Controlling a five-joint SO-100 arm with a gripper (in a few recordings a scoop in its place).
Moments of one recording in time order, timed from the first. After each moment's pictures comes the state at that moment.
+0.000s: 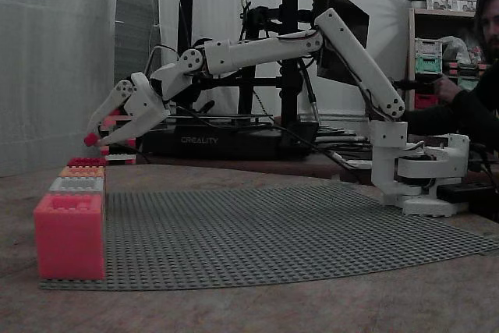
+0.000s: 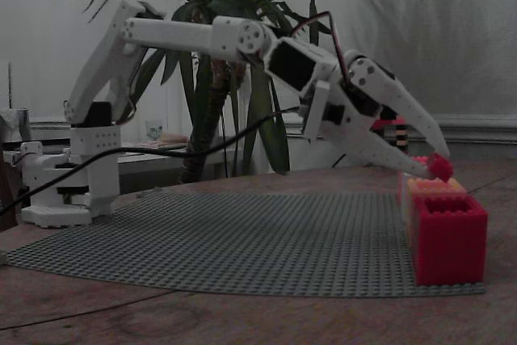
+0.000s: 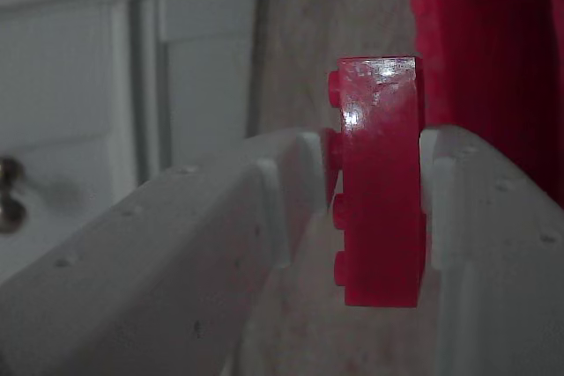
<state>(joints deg) 15.3 48.8 56.5 29.9 -13.6</state>
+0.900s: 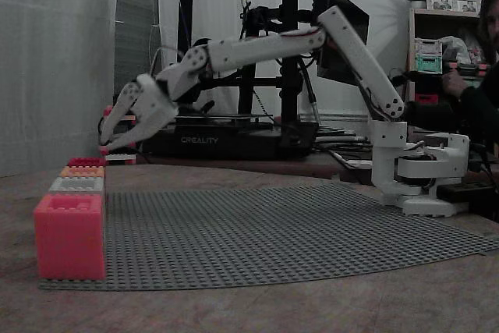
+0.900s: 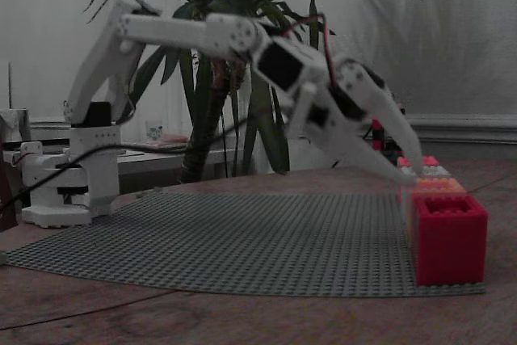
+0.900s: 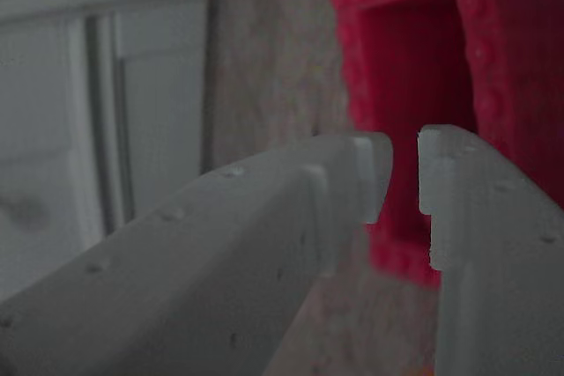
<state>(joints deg) 16.4 56.9 64.3 33.4 -15.3</state>
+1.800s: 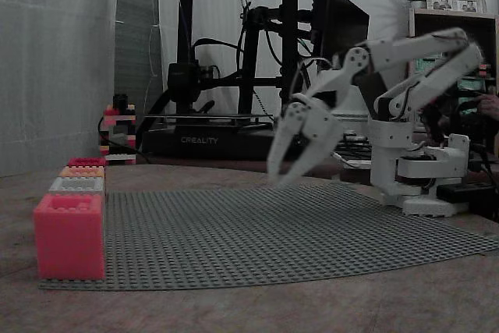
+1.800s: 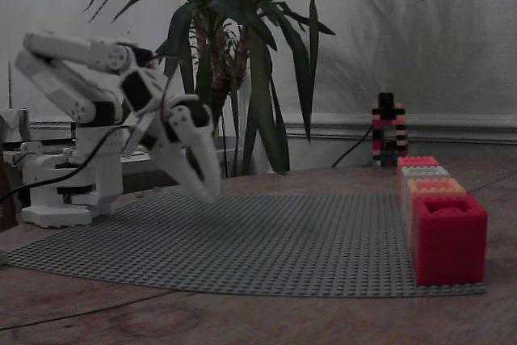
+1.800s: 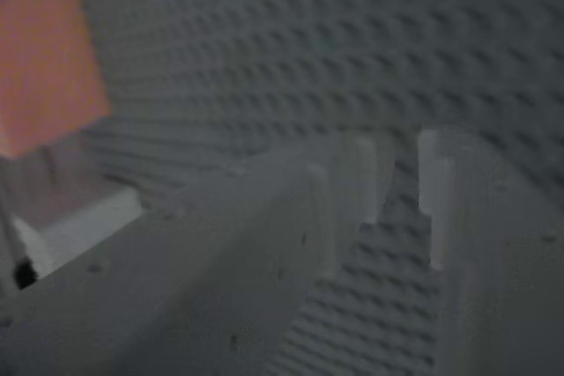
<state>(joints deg) 1.9 150.6 158.8 52.2 -3.2</state>
